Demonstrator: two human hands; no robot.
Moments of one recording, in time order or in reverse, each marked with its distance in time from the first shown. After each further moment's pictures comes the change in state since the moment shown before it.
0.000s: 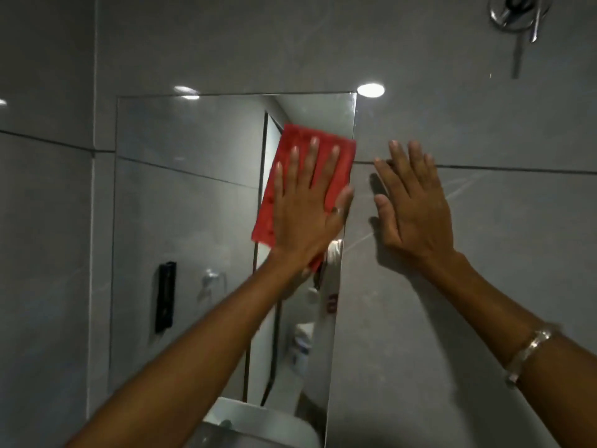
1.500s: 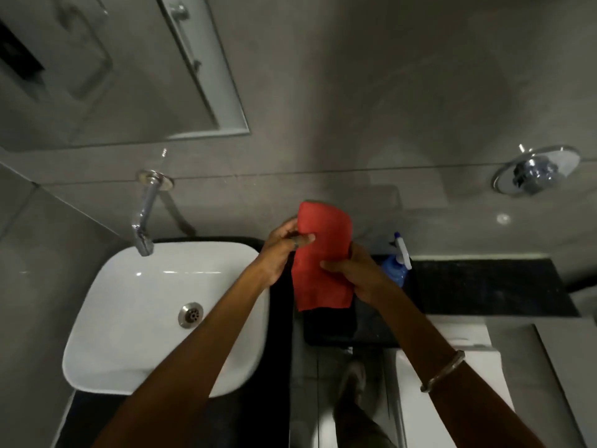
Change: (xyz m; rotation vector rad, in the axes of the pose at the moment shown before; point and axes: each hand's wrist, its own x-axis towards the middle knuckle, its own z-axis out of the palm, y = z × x) left_hand -0.512 0.109 -0.050 -1.096 -1.240 -1.528; right_hand -0.530 -0.207 -0.143 1.322 -0.982 2.131
